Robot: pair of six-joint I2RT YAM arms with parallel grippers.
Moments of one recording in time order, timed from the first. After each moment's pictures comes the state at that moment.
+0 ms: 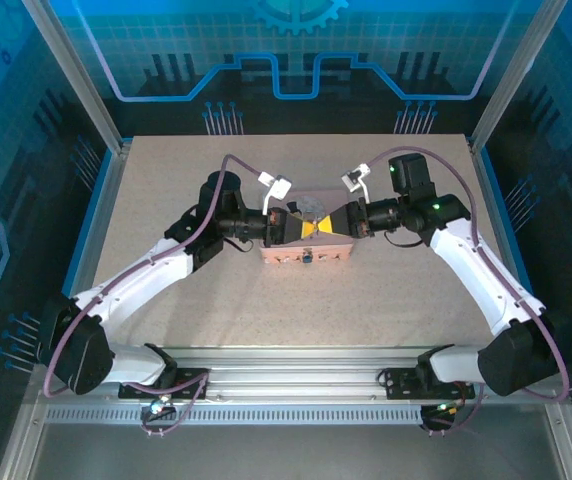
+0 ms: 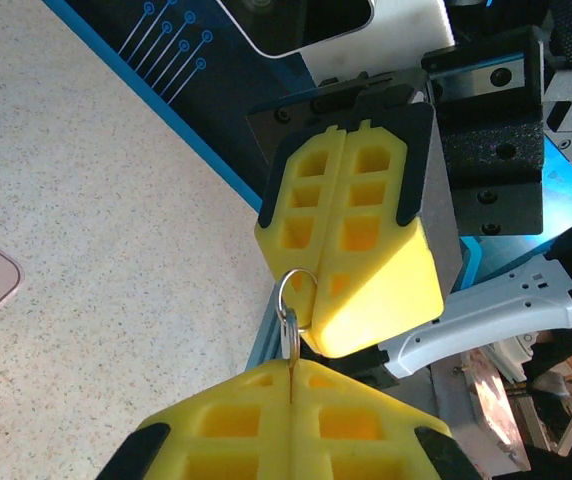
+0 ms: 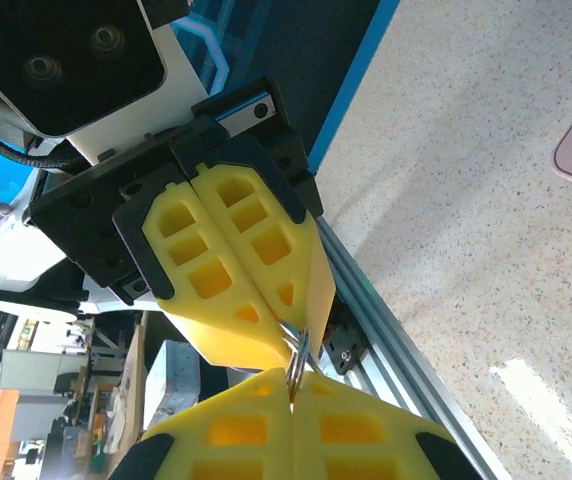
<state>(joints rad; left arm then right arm) -0.54 1.34 1.04 0.02 0.87 -0.56 0.31 1.32 1.24 -0.68 -1.10 0.43</state>
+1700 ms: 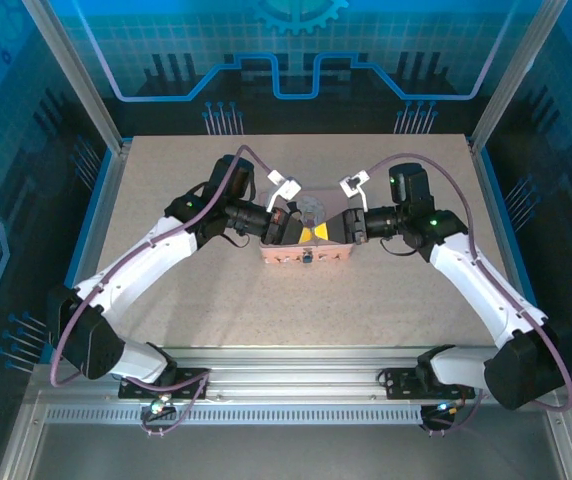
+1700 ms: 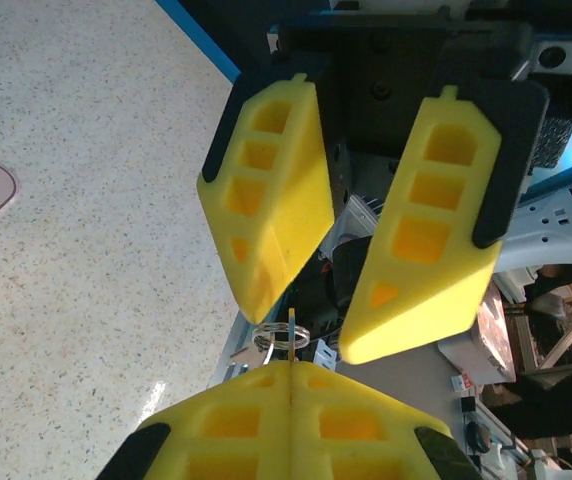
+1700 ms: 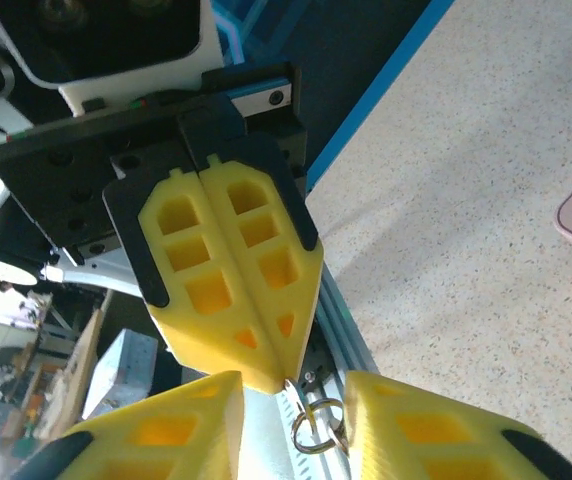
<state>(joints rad) -0.54 1.44 1.31 -0.52 0.94 -0.30 0.36 1.25 1.10 -0.46 -1.09 0.37</state>
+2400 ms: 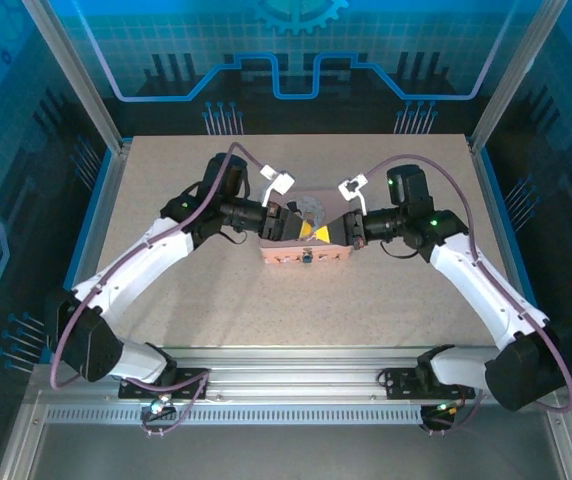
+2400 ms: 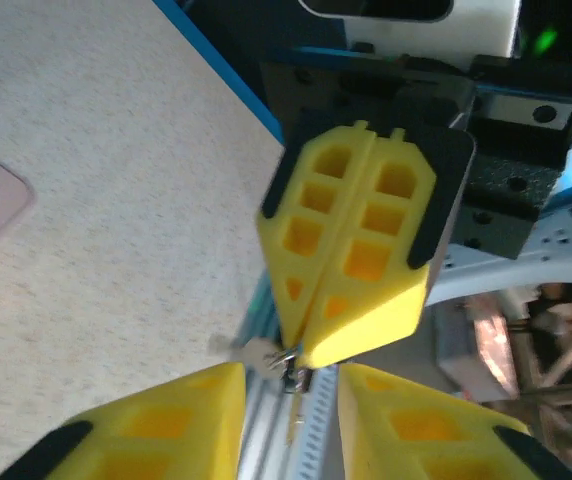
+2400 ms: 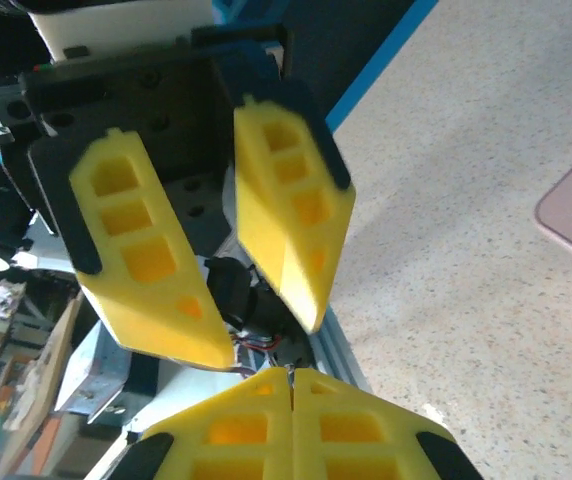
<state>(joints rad) -0.49 1.41 1.26 -0.44 0.88 -0.39 0.36 1.23 1.11 -0.53 -0.99 0.28</state>
